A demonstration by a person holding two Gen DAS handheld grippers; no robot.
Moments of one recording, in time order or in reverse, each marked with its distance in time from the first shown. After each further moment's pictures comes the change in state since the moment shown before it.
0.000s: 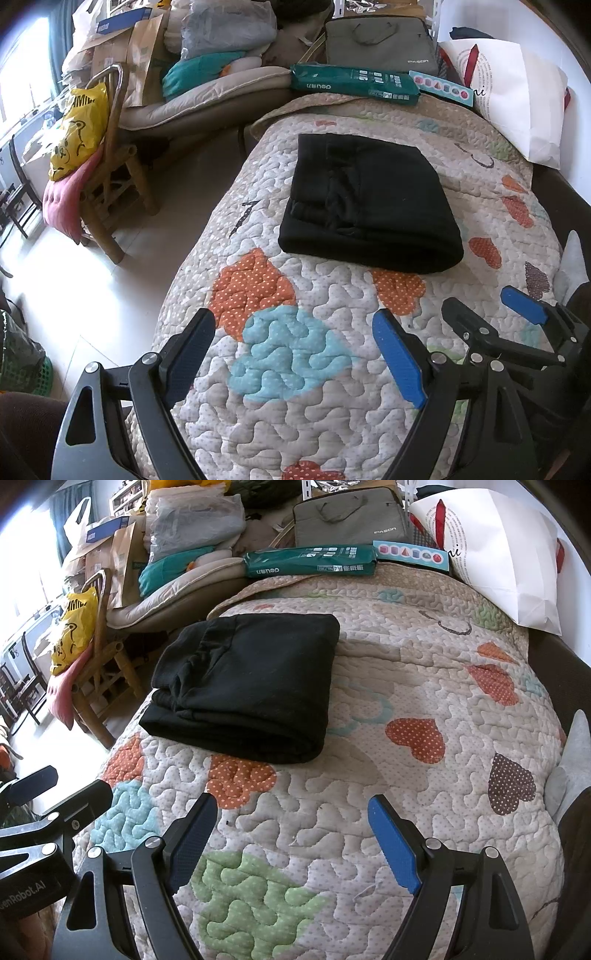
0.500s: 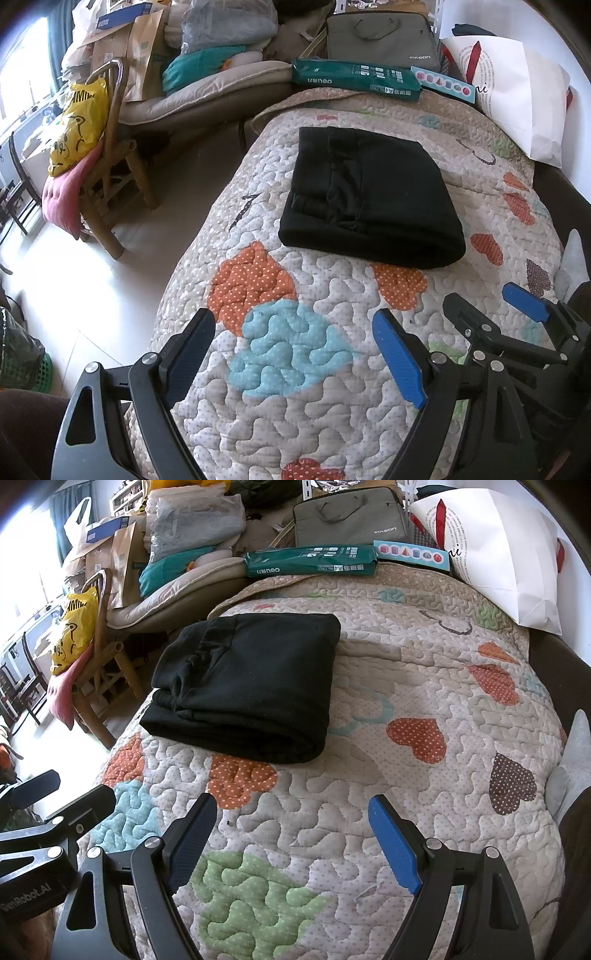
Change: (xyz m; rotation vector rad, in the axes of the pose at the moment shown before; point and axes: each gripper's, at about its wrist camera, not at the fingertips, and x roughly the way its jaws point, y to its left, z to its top) left arm 0.003 0.002 0.000 0.001 0.020 -0.002; right arm 0.000 0.000 0.000 0.000 -0.001 -0.001
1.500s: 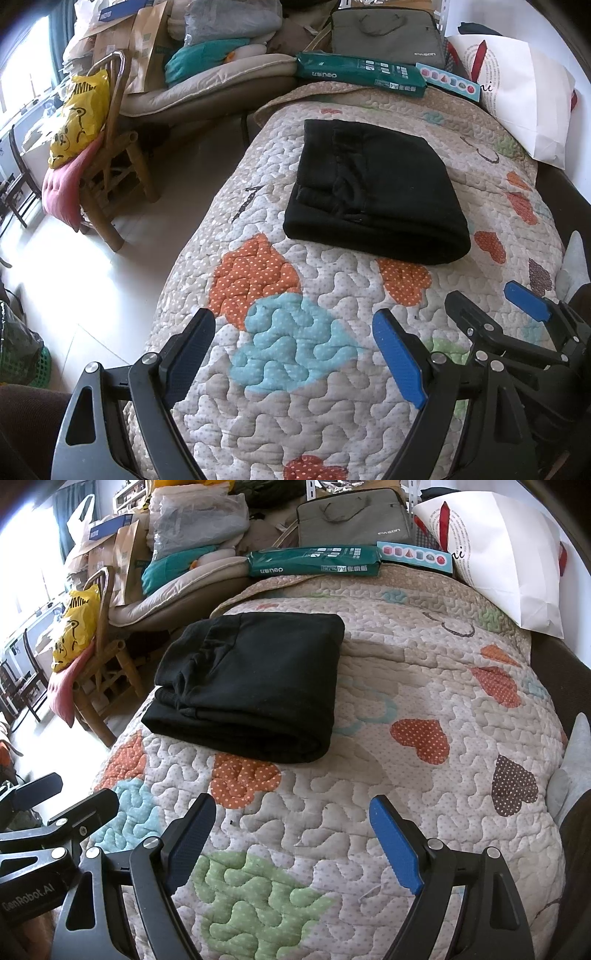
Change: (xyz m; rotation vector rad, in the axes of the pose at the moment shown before) left arm 0.004 0.004 -0.002 -0.014 0.020 0.002; right arm 0.000 0.004 -0.001 -0.002 -0.001 -0.002
